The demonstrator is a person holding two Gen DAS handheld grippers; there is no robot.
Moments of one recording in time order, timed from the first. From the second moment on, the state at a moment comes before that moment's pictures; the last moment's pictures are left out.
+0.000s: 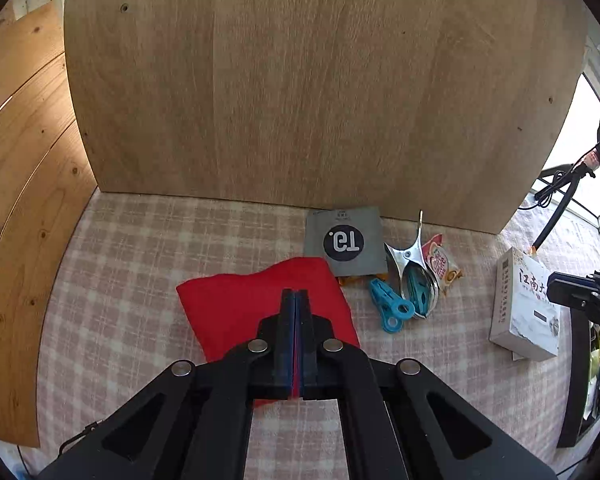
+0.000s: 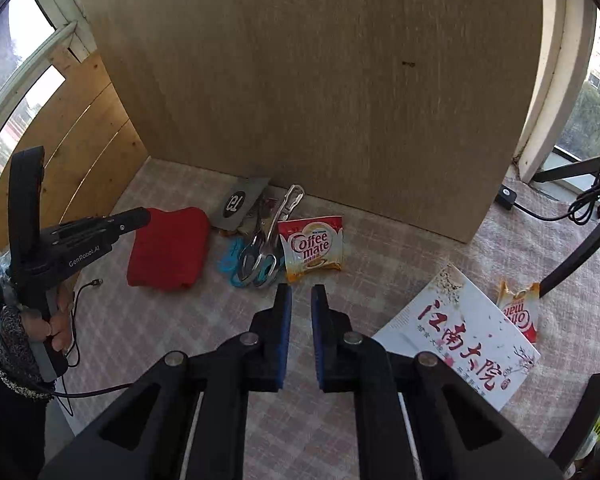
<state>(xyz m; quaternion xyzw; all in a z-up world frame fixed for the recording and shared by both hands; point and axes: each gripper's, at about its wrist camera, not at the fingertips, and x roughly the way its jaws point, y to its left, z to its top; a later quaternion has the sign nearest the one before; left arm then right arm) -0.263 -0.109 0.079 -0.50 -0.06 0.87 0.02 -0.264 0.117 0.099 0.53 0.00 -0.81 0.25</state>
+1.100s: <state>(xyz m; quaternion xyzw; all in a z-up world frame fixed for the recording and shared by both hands) -0.305 -0.053 -0.004 -0.53 -0.16 0.83 0.11 -0.284 0.062 0.017 0.58 -0.03 -0.78 0.24</state>
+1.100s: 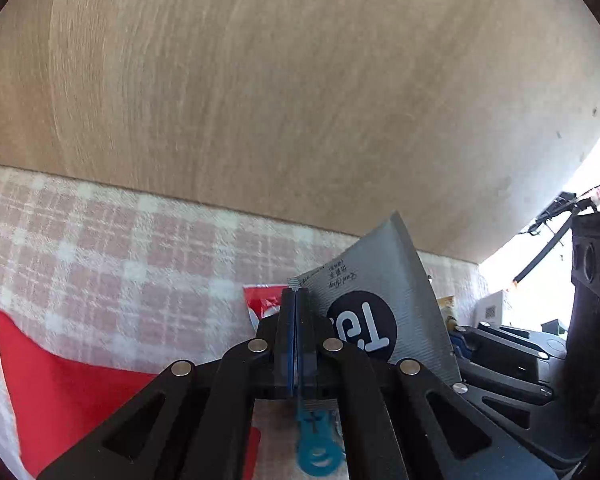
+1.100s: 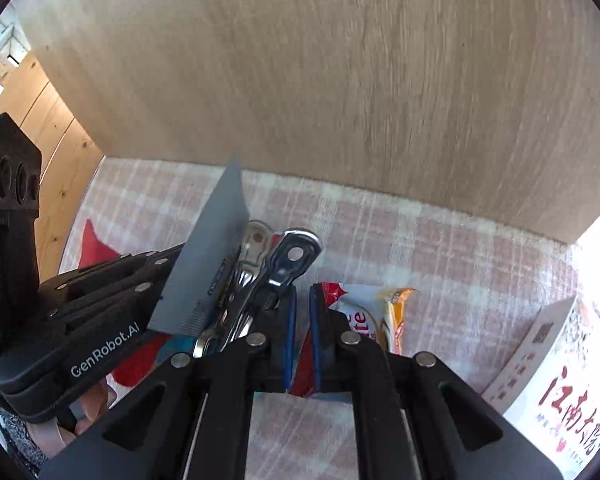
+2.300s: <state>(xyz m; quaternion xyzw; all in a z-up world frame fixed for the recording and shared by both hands) -0.236 -0.187 0.049 -0.50 -0.14 0.86 0.00 -0.201 0.167 0.099 0.55 -0.01 -0.80 0.24</state>
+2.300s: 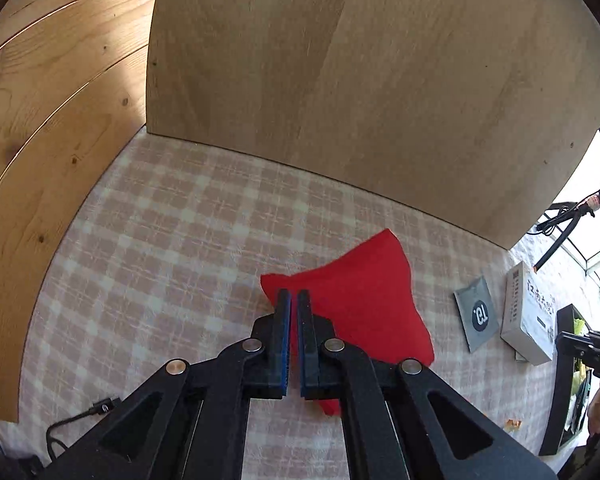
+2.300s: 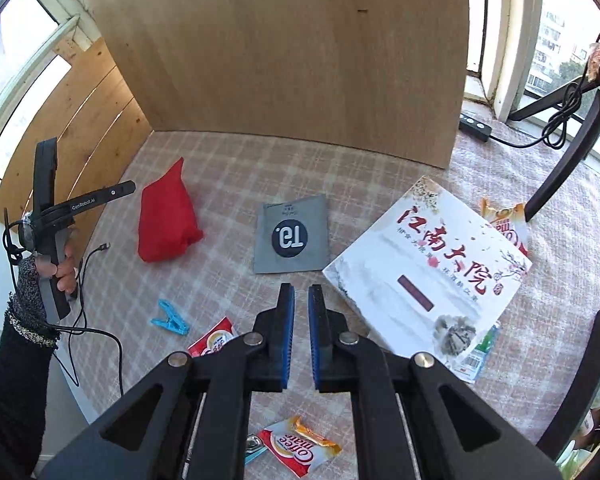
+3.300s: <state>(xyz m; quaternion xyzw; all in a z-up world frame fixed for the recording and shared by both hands) -0.239 -0.102 0.005 -0.58 -0.10 0.79 0.17 -0.290 0.150 0.047 0.61 0.14 -0.73 0.29</state>
